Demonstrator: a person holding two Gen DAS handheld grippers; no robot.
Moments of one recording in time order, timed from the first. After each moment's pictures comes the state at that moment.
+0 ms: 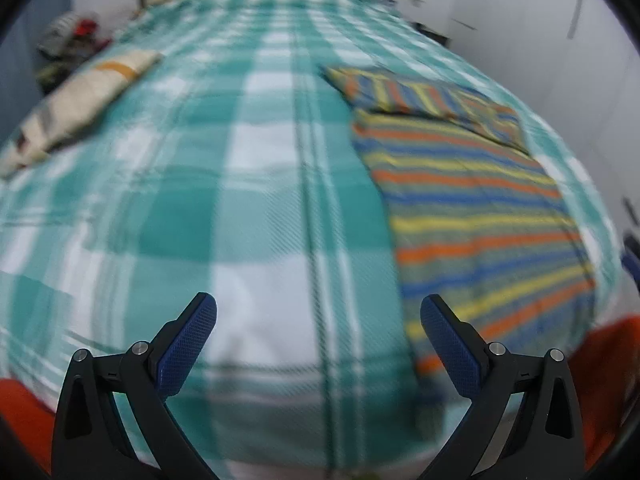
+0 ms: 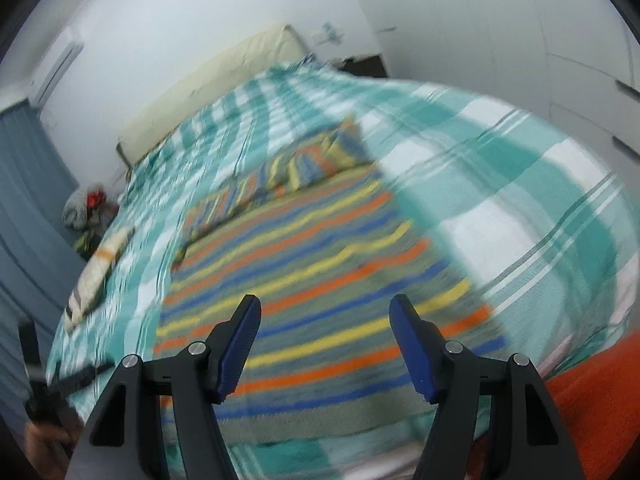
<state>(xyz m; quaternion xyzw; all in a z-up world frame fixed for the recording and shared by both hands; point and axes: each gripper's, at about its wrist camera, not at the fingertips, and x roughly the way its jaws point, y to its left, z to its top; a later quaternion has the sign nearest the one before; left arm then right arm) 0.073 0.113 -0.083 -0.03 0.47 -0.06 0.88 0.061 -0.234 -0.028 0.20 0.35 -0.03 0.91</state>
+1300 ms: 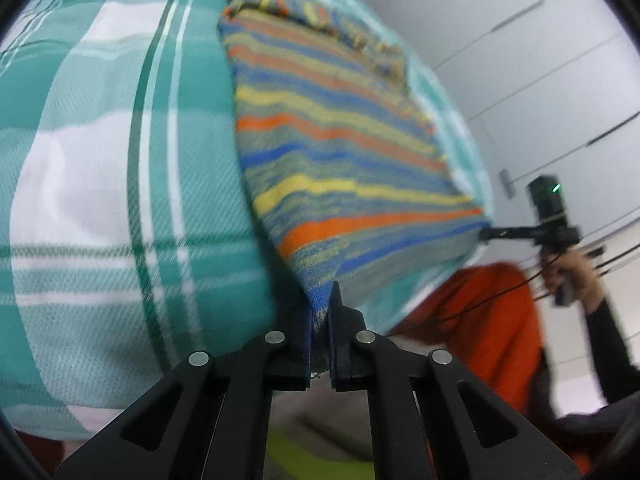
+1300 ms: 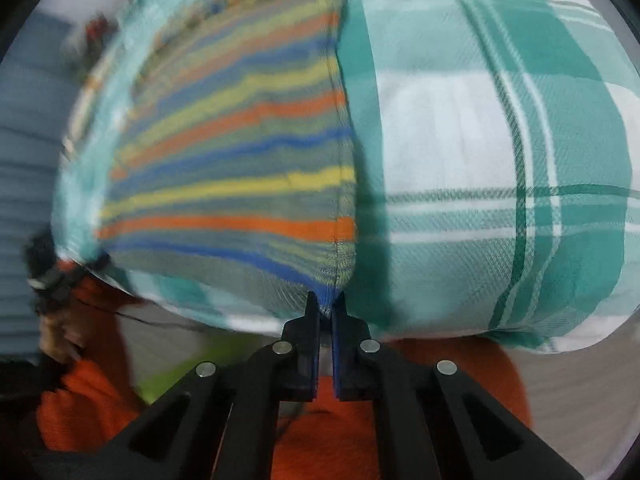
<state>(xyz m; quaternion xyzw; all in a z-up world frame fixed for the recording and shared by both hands) 0.055 0.081 -0.110 -0.19 0.55 -0.29 0.76 0.113 -0.341 -0.086 0.13 0.67 0.14 0.72</state>
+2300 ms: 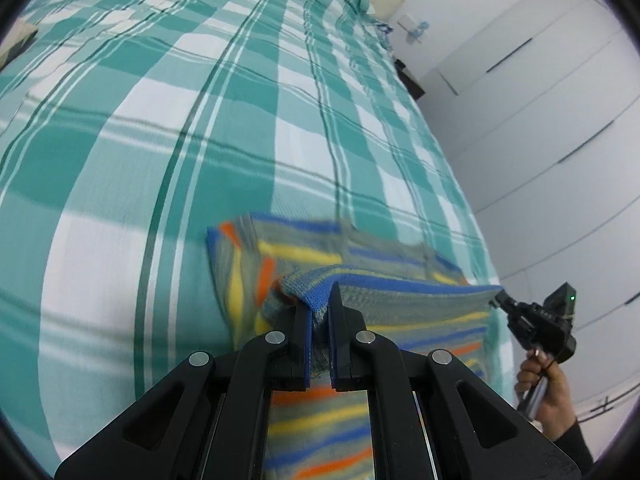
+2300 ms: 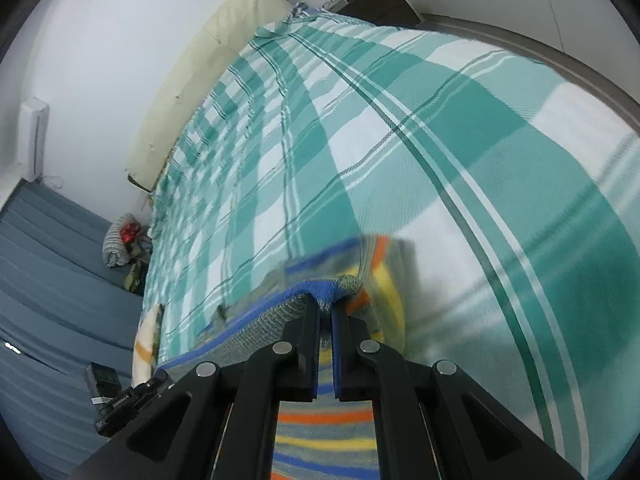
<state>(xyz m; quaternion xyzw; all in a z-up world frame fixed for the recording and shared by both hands) 0.434 0.095 -0.073 -0.24 0.48 -0.16 0.83 0.463 -0.375 -0.057 0.34 0.45 0.08 0.82</state>
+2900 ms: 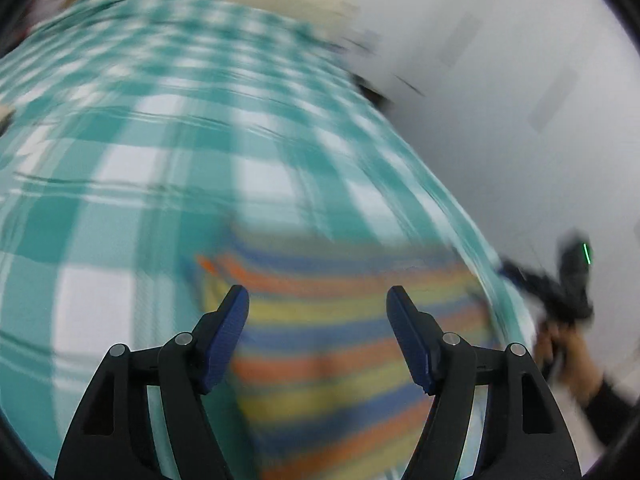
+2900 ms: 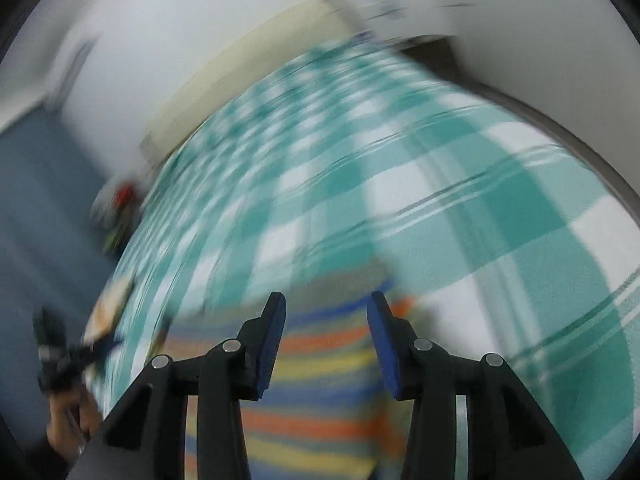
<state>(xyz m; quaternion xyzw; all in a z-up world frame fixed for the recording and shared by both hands) 0.382 0.059 -0.058 -0.14 0.40 -0.23 0.87 0.456 -0.326 -0.034 0.18 0.40 0.15 0.89</state>
